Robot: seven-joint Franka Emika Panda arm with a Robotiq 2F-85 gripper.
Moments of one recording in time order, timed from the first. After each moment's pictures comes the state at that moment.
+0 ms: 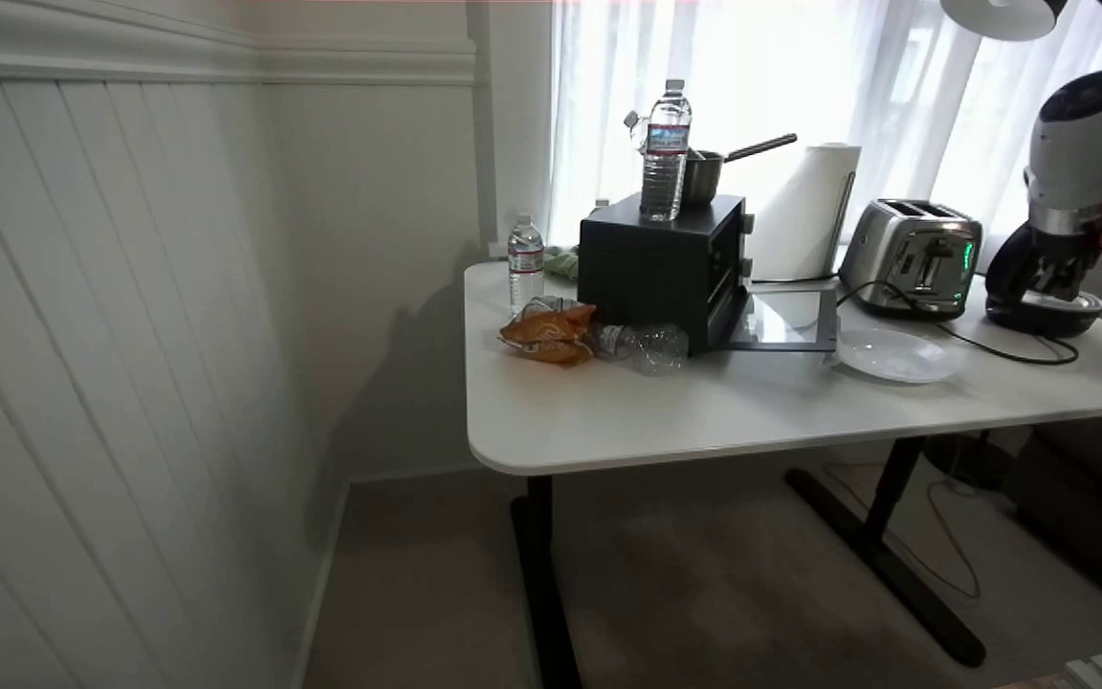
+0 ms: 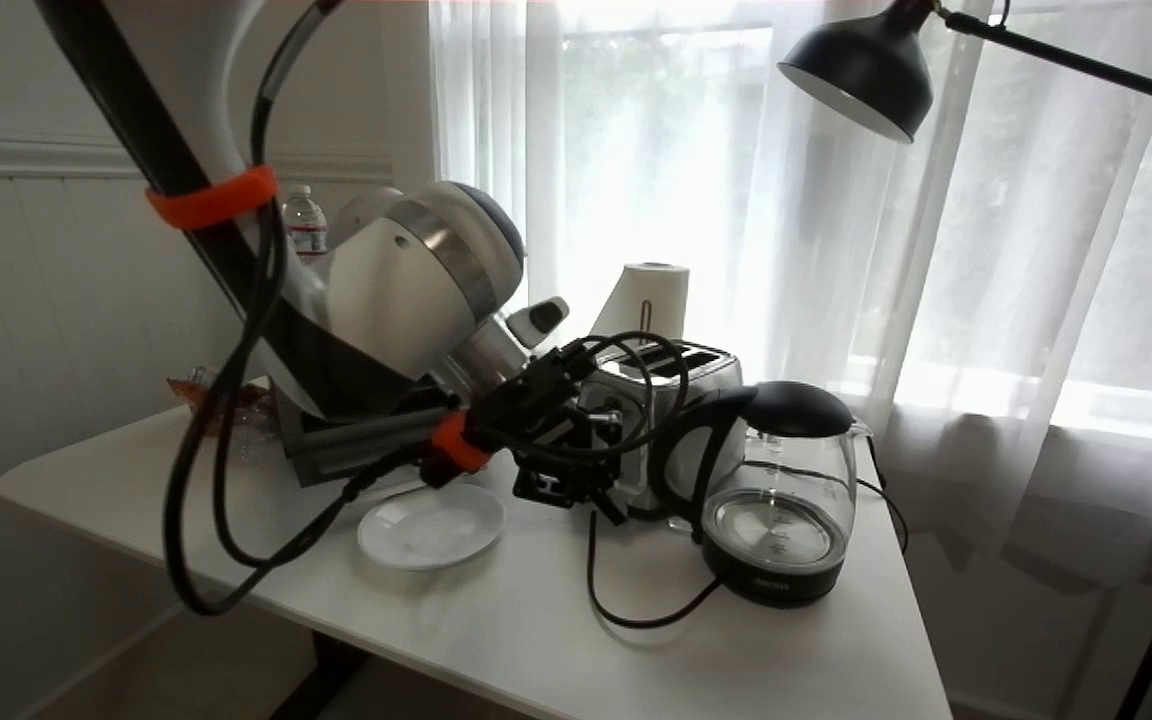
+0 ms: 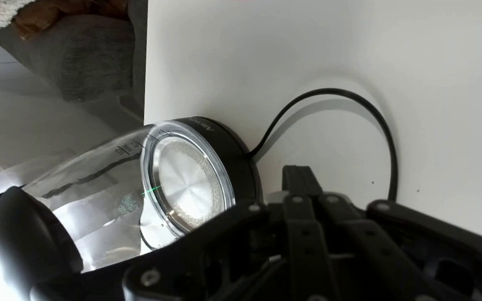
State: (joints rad) arm -0.20 0.08 -0.07 -2.48 -1.38 2.55 0.70
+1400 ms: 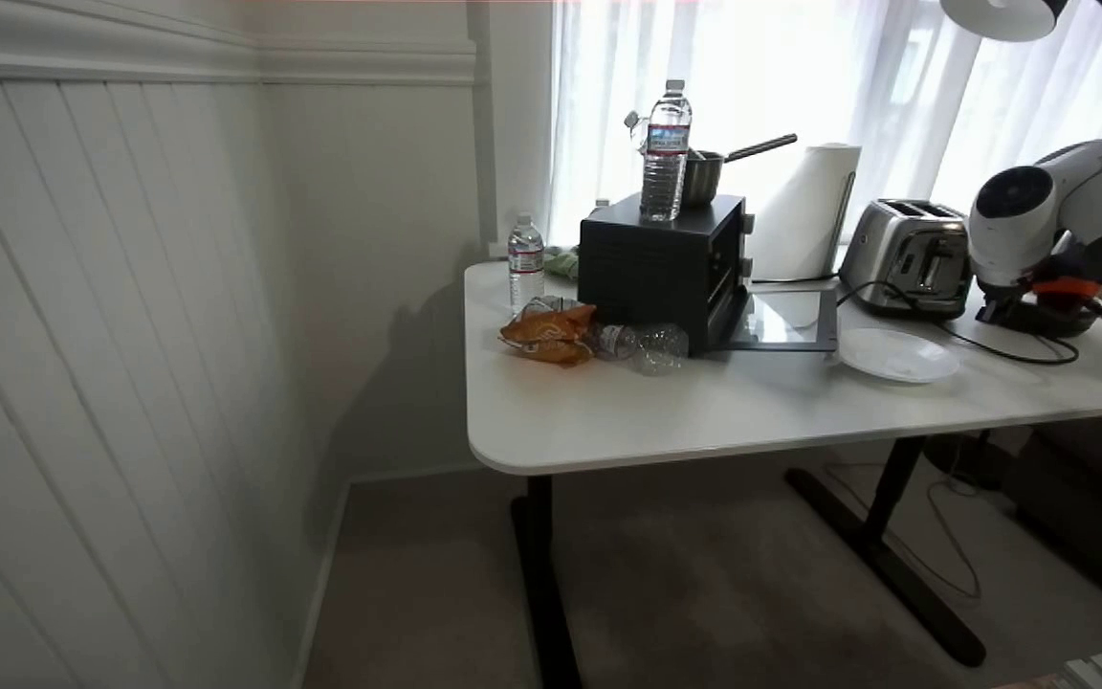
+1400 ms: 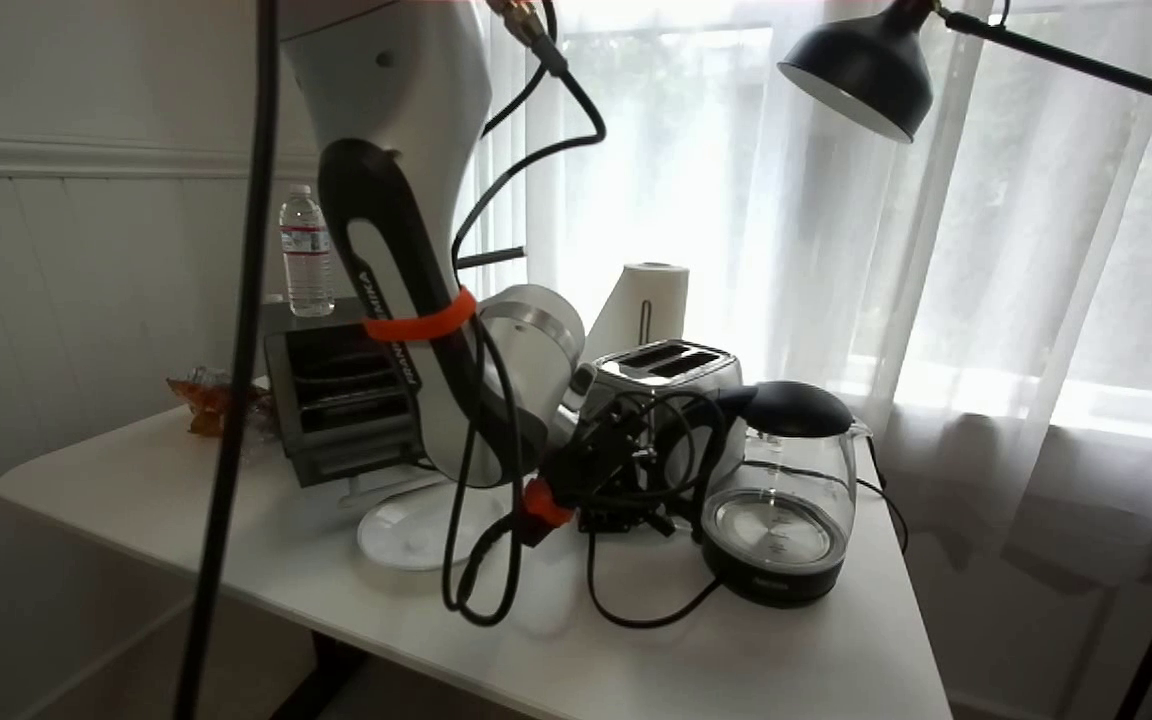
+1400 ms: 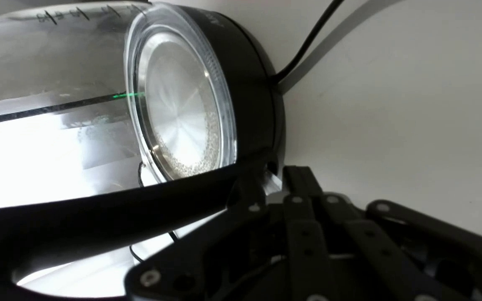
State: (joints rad) arm -0.19 0.45 -0.09 -2.17 -1.81 2.55 0.99
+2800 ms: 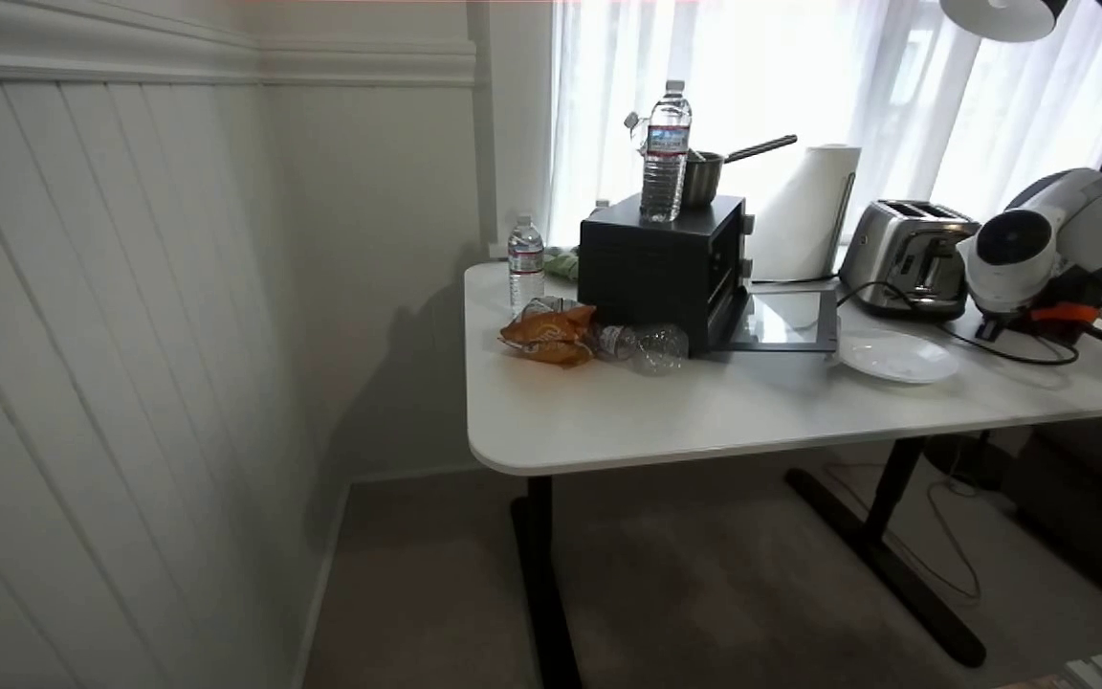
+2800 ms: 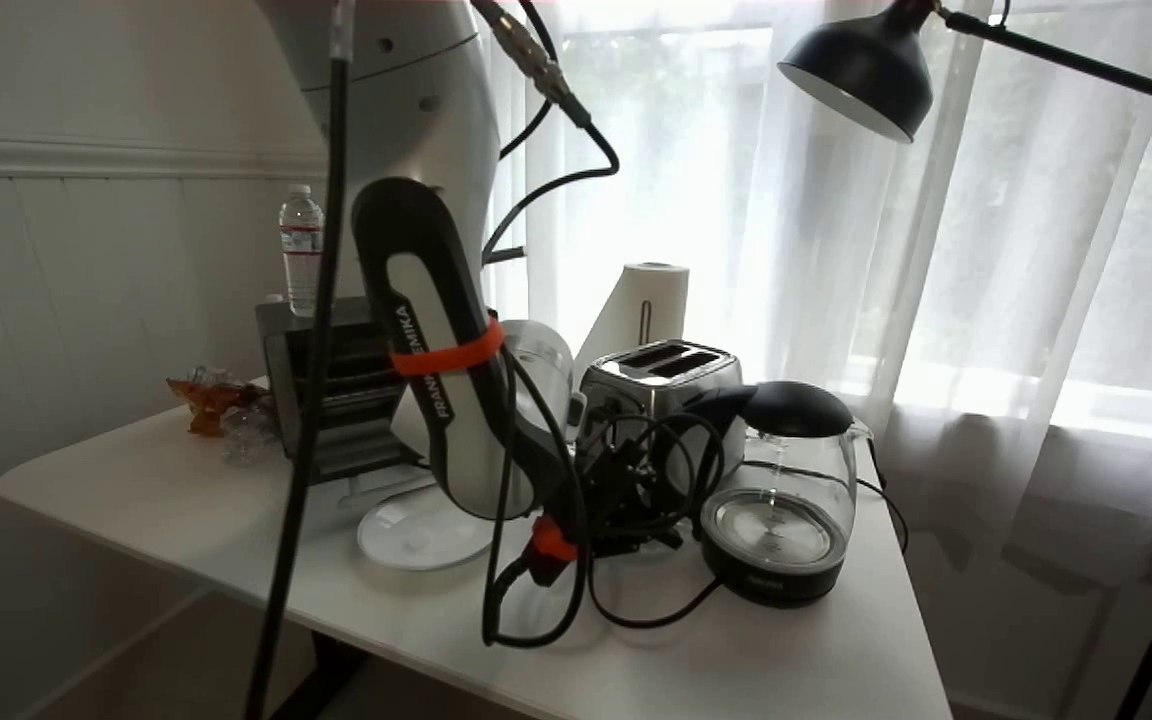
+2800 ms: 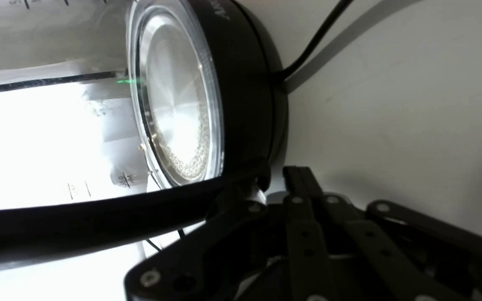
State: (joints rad) arm -0.20 0.52 -0.06 -2.16 -2.05 2.45 1.16
